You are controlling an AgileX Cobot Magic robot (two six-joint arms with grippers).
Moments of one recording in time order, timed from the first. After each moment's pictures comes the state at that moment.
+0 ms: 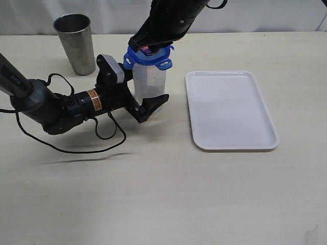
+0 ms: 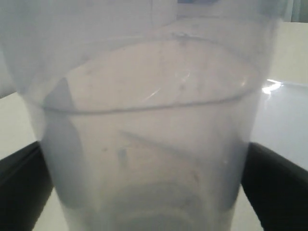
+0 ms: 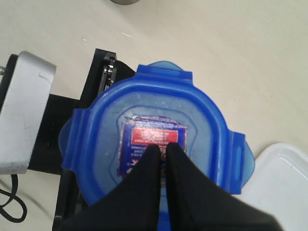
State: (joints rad) left arm -0.35 2.36 -1.04 0.72 -1.18 -0.15; right arm 0.54 2.00 -1.79 0.10 0.90 -0.24
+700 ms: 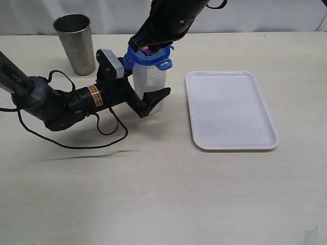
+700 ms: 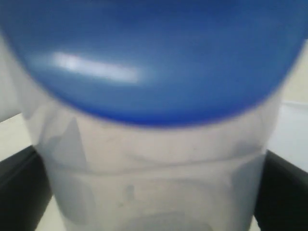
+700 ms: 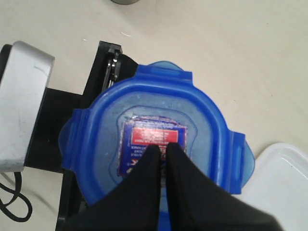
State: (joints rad) left arm -0.35 2.36 -1.07 0.72 -1.21 -0.16; right arm 0.54 2.00 -1.79 0.10 0.90 -0.24
